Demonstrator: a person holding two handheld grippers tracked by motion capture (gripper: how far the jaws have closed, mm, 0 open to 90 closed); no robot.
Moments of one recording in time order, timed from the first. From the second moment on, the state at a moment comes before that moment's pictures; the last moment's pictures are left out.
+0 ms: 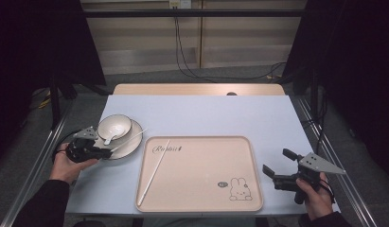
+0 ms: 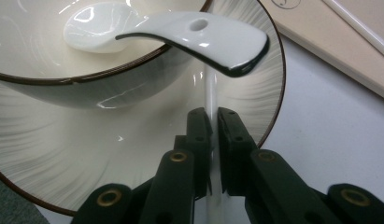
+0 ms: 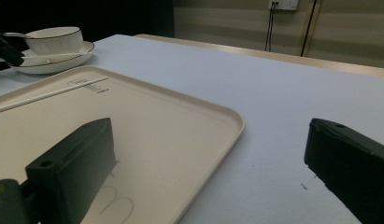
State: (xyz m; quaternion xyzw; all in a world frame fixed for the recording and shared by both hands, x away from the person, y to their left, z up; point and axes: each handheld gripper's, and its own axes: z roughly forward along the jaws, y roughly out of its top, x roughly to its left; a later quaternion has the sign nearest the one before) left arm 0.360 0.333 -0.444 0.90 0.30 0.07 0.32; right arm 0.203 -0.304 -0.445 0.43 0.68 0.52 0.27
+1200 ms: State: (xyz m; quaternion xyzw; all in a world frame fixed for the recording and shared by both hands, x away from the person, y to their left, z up) left arm 0.330 0.324 -0.425 0.85 0.37 0.04 0.37; right arm 0.204 -0.304 -0.445 0.43 0.68 0.53 0.27
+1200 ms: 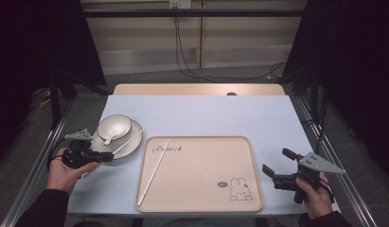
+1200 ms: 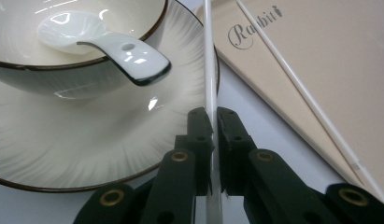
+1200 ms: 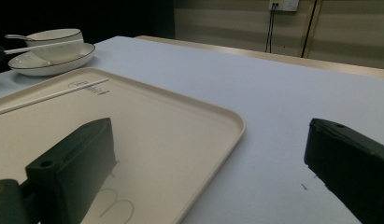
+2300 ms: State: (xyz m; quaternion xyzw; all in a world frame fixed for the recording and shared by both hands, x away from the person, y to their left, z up) left arm 0.255 0.278 -0.403 0.81 0.44 0.06 0.39; right arm 0.204 -0.303 -0.444 0.43 0.68 0.53 0.27
